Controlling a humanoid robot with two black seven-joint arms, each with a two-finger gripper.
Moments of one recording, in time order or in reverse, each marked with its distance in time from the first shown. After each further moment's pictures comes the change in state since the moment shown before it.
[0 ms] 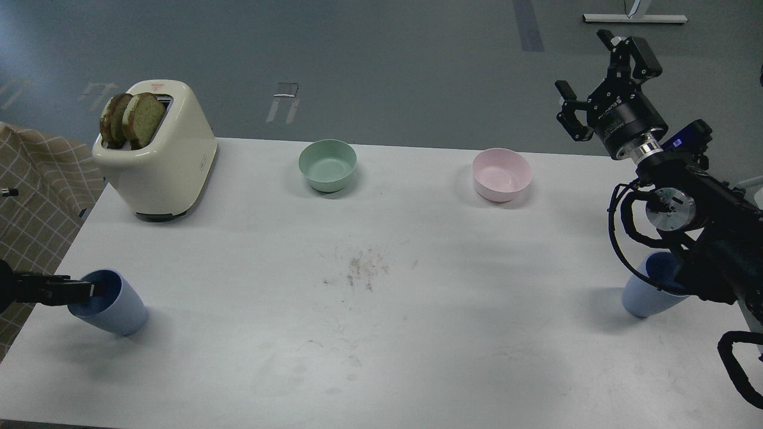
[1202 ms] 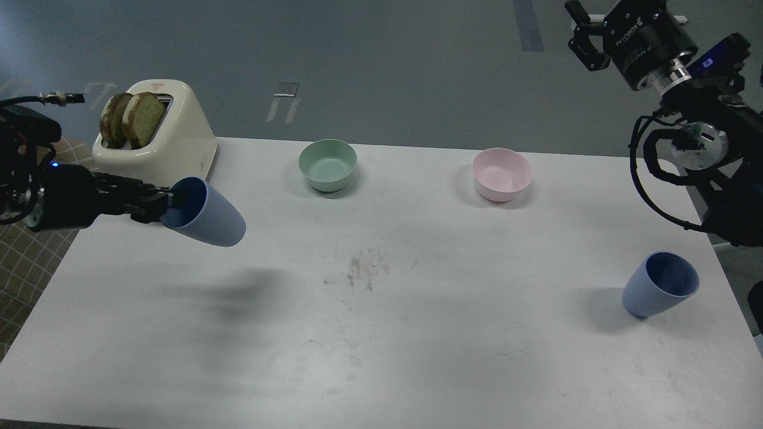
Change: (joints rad) left arm -0.345 -0.110 -0.024 -0.237 0.033 -0.062 0.031; right arm 0.208 -0.063 -0.049 0.060 -0.063 0.000 0.000
